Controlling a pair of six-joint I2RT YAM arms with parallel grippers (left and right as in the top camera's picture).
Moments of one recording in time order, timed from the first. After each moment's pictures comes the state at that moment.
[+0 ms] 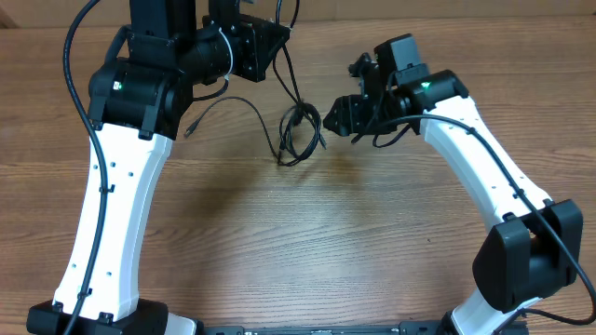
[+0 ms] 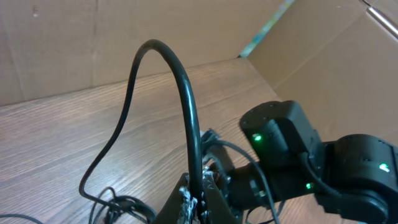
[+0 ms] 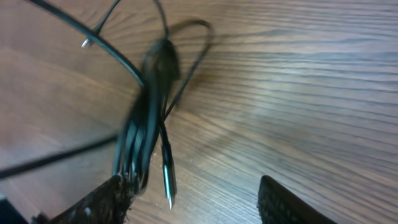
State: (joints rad) left arm -0.24 1.62 1.94 -0.81 0.58 -0.21; right arm 0.33 1.82 1.57 -0.87 -0.43 0.22
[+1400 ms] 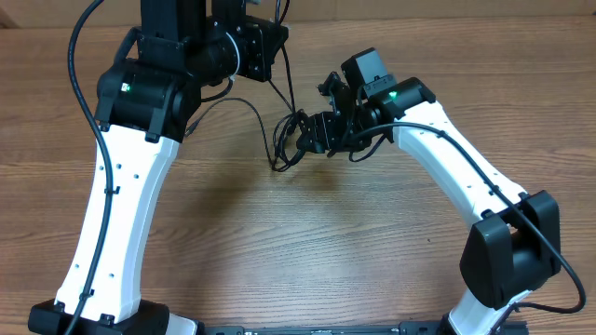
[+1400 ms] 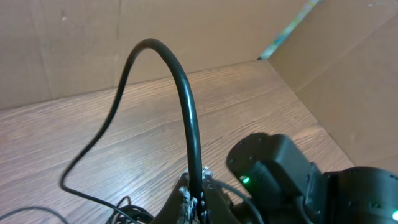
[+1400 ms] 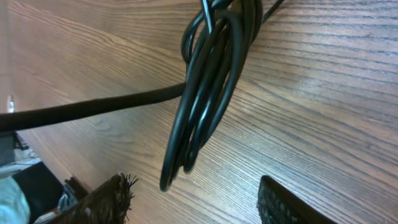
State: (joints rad) left arm -0.28 1.62 1.94 -0.81 0.46 -0.21; right arm 0.44 1.86 1.57 -0.90 -0.50 0.28
